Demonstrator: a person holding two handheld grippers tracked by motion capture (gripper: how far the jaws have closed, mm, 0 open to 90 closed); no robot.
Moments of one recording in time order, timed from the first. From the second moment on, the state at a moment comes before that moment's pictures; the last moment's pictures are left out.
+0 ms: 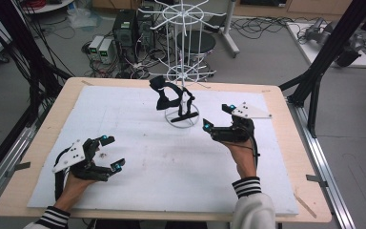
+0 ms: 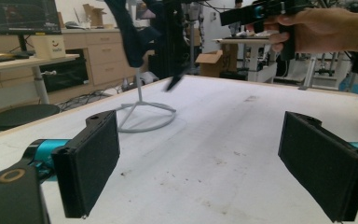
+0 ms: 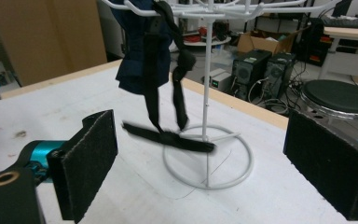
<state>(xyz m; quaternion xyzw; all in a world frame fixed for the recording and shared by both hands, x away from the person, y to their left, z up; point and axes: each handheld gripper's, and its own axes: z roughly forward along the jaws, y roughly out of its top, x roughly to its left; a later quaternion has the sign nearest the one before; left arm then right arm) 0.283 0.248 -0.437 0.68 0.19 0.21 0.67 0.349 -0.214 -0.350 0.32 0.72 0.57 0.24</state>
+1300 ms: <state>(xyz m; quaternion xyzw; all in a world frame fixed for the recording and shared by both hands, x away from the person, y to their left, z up) 0.271 0.278 -0.454 0.65 0.26 0.26 0.67 0.251 -0.286 -0.453 0.32 0.65 0.61 0.32</state>
